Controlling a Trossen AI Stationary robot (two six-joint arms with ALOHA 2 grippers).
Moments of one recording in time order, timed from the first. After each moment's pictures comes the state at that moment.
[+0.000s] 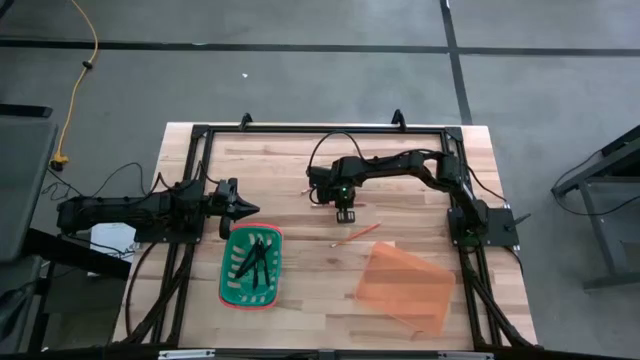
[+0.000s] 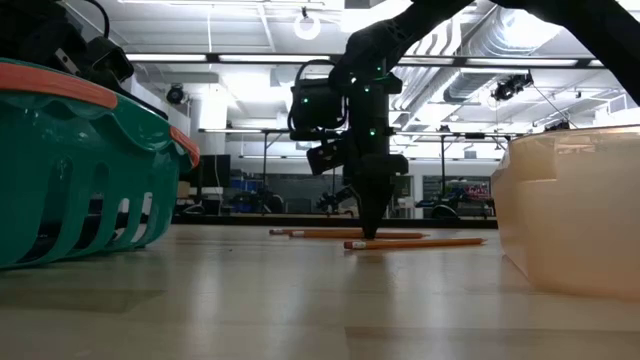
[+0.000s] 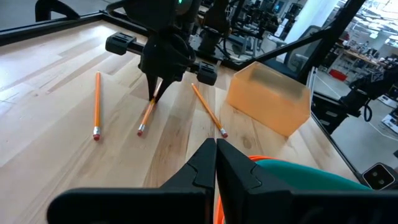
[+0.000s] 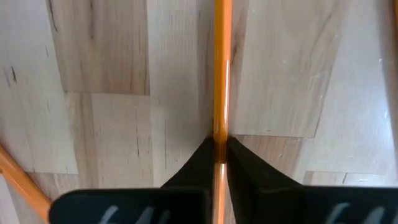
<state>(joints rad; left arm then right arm) 0.26 0.26 0.01 0.05 0.14 -0.32 -0.19 2.19 1.61 -0.97 -0.03 -0.25</state>
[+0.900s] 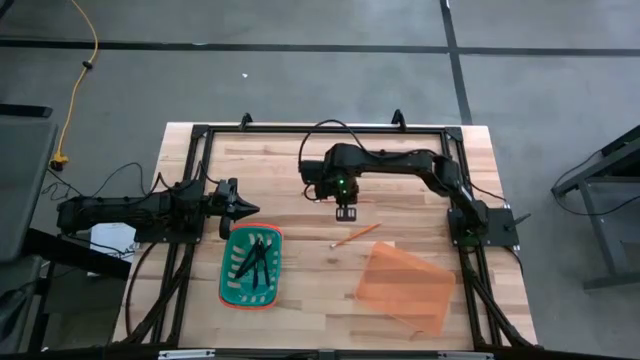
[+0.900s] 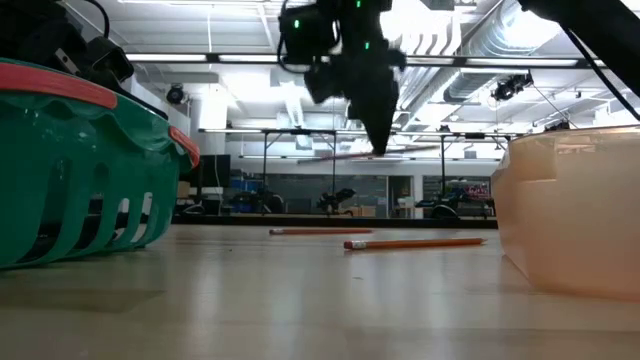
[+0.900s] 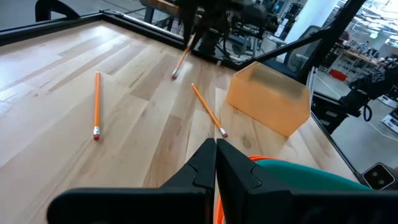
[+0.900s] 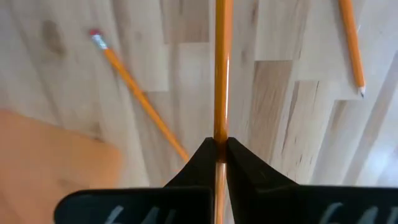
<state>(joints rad) 0.26 0.26 0.01 0.05 0.14 -0.32 -0.13 2.19 2.08 -1.55 -0.04 -0.10</state>
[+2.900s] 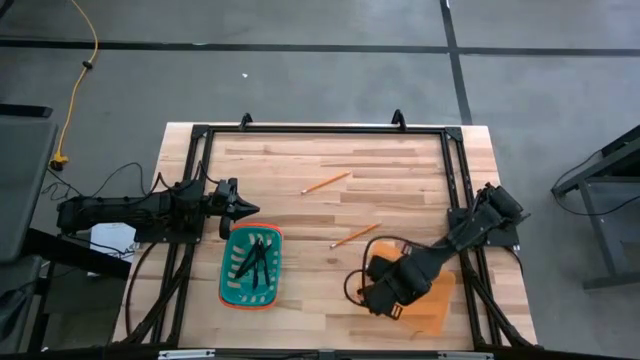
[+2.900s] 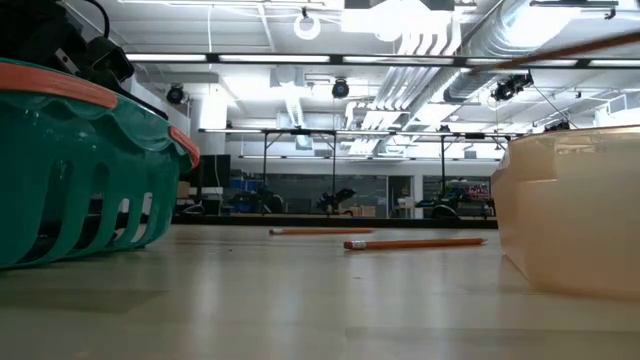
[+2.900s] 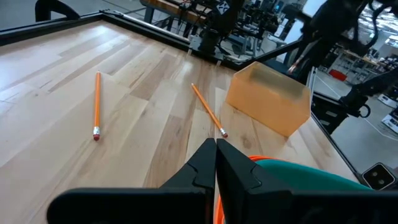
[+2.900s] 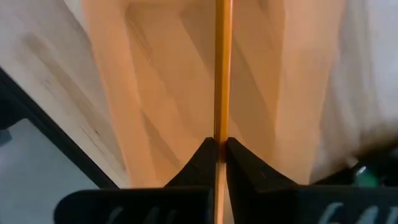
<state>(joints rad) 0.25 0.26 0.01 0.05 0.14 -0.32 0.62 1.87 1.69 -1.46 -0.03 1.09</state>
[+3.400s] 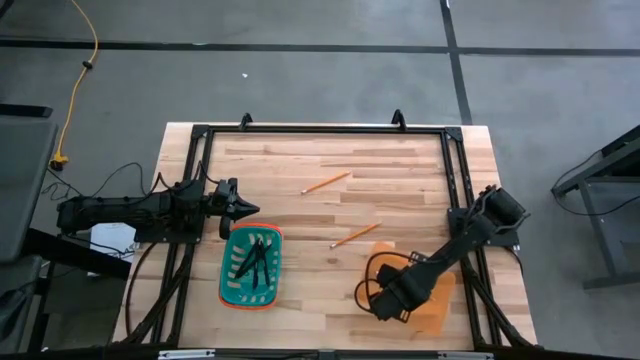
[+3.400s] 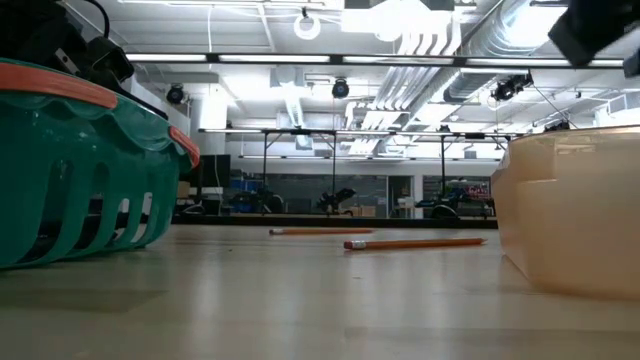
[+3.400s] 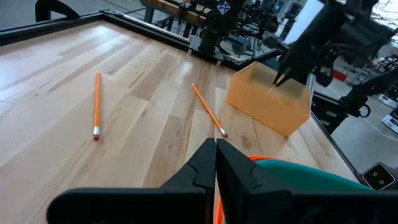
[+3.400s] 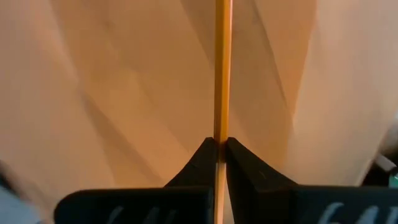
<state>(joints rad) 0.26 0.26 0.01 0.05 0.14 -0.32 0.67 1.87 1.36 -1.24 -0.11 1.12</state>
